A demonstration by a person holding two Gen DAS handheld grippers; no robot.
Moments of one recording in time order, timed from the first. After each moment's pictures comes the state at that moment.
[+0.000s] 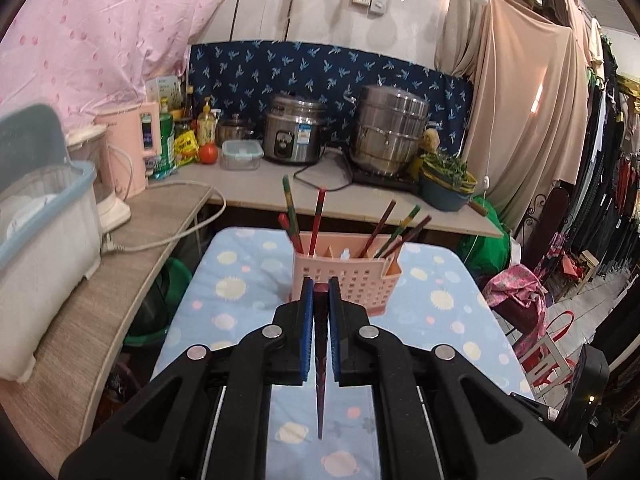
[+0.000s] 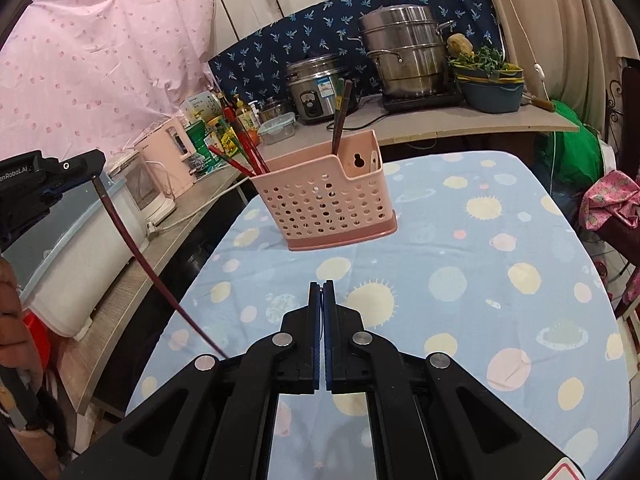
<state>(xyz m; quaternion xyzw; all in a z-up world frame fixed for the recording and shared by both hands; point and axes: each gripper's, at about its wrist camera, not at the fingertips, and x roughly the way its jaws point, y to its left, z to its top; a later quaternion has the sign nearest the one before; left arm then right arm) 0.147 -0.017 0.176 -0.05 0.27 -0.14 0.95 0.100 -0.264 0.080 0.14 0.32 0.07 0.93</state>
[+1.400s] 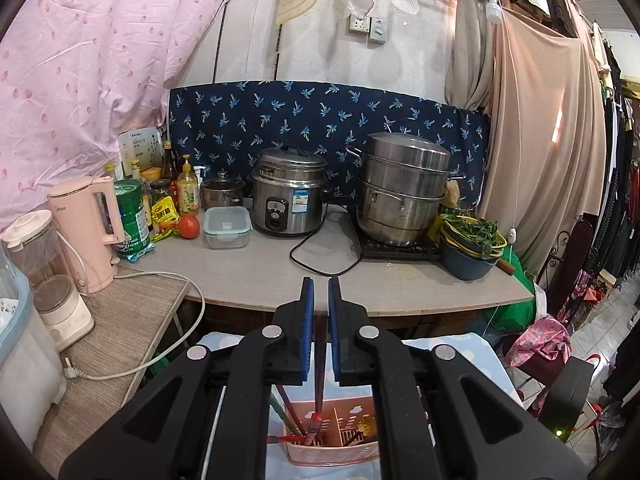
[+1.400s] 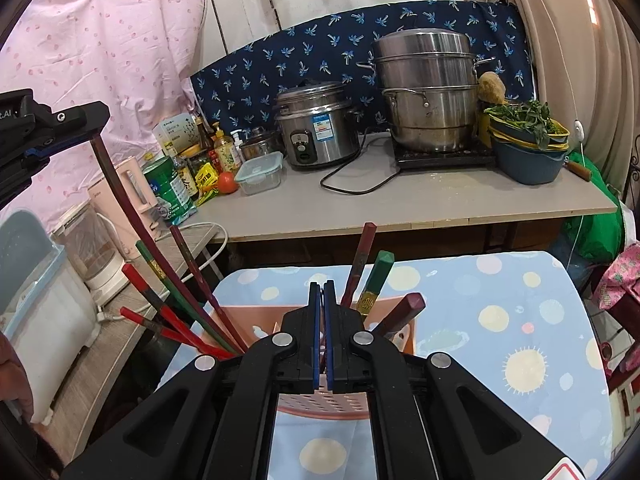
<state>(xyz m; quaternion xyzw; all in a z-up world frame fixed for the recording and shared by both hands) 0.334 -0.067 0.217 -0.03 0.20 -0.13 0.97 0.319 -0.251 0.114 0.11 0.30 0.05 0.95</state>
